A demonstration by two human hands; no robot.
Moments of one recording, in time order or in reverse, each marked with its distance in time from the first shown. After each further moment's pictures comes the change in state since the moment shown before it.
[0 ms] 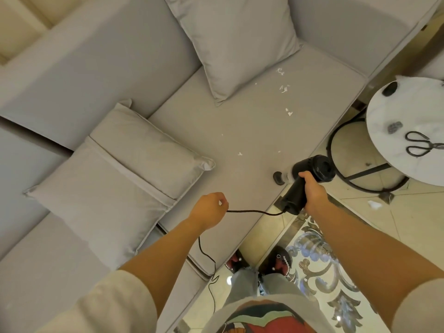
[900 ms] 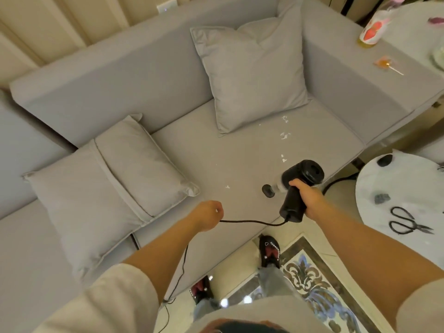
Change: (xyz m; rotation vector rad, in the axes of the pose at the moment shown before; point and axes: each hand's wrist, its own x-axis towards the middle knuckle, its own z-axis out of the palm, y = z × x) left_hand 0.031 0.103 -0.022 -0.011 -0.009 -0.054; right_hand 0.023 -0.158 0.004 -0.360 -0.246 -0.162
